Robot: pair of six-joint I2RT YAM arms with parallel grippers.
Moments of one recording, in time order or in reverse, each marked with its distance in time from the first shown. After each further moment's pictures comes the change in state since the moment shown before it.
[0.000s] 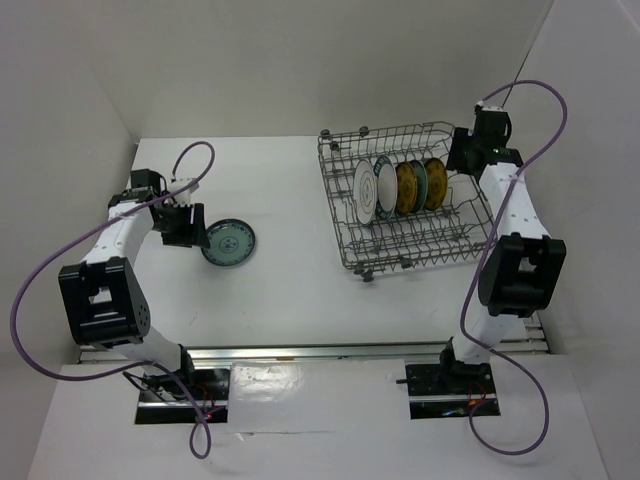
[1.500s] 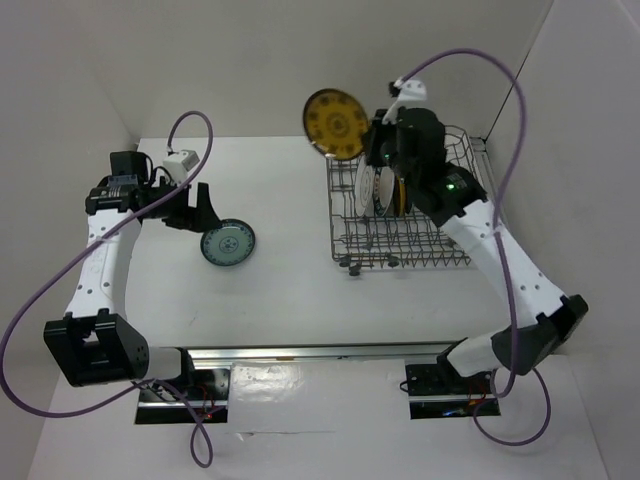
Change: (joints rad) left arm -0.043 -0.224 0.153 -0.139 0.207 0.037; right arm 0.642 -0.312 0.087 0.050 0.187 0.156
